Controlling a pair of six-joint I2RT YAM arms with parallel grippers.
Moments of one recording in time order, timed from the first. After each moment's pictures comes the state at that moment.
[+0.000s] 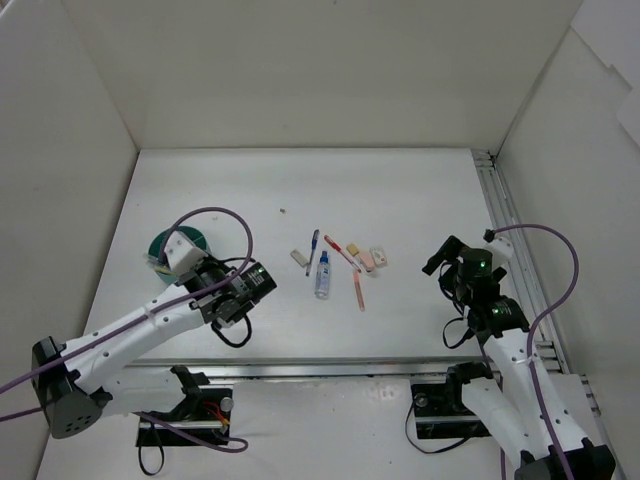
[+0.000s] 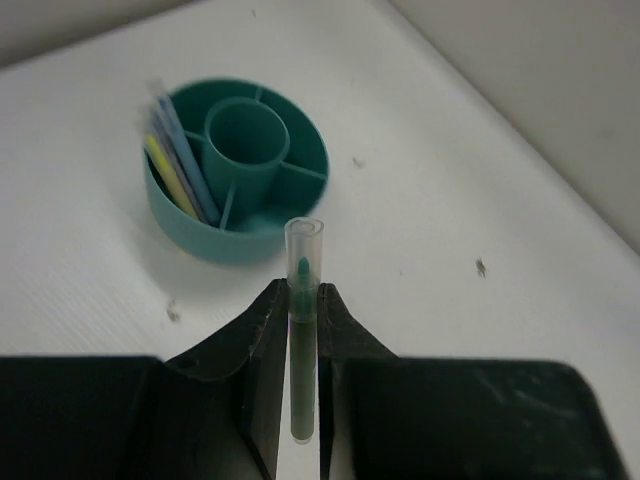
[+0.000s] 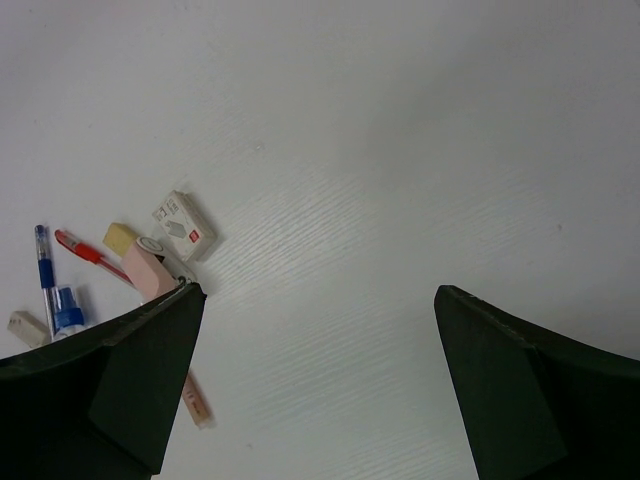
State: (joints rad) left arm -0.92 1.20 1.11 -1.30 -1.20 -1.80; right arm 0.16 0.72 0.57 -0.48 0.29 0.66
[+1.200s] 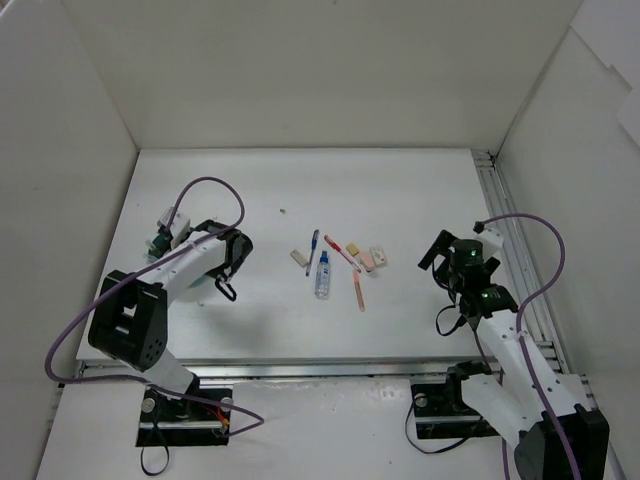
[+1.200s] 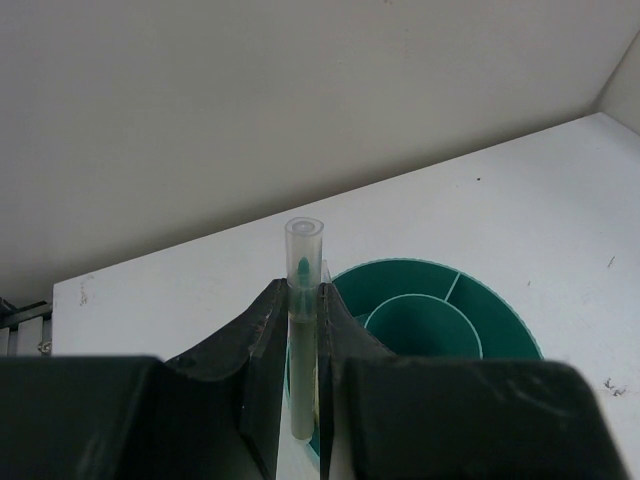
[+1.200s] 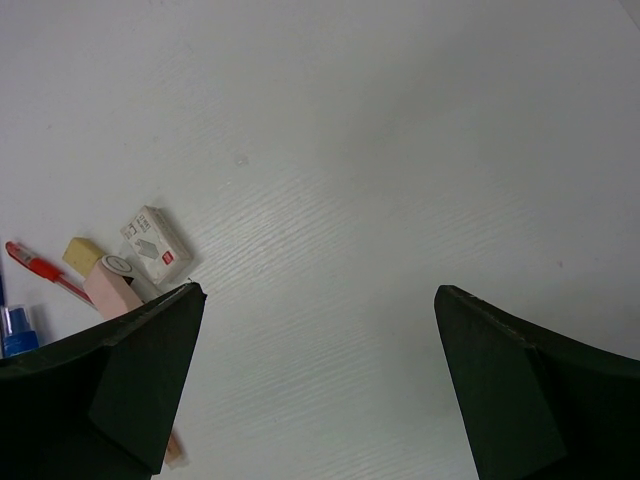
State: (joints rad) left arm -0.40 1.58 1.10 -1.41 -1.53 -1.91; right arm 0.16 0.86 0.56 -0.35 0.32 0.59
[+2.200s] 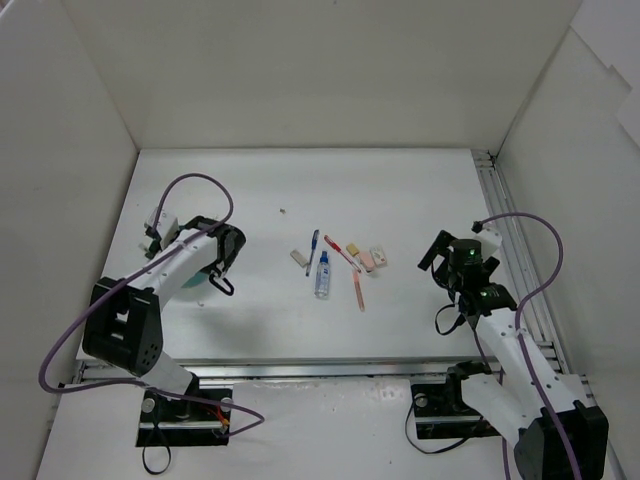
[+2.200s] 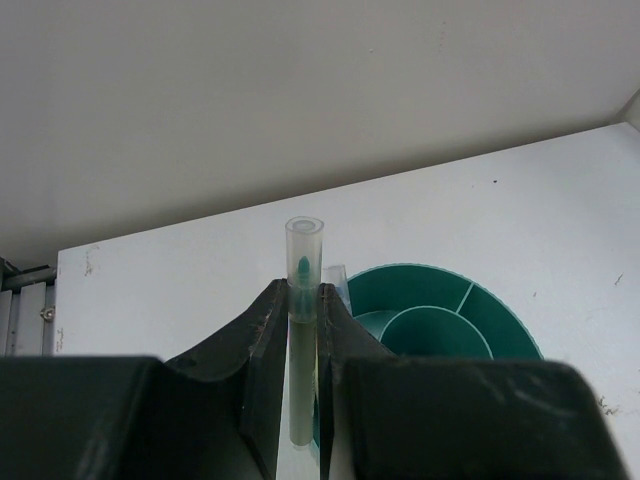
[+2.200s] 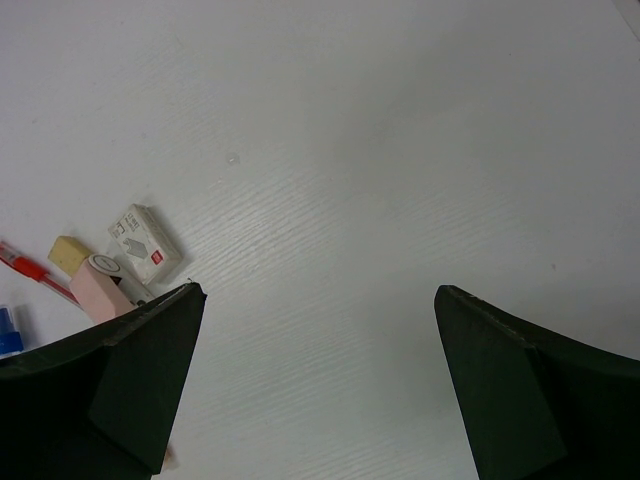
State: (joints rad) left arm -0.36 1.54 1.12 -1.41 -1.45 -1.91; right arm 0.16 0.88 0.56 -0.35 0.33 0.57
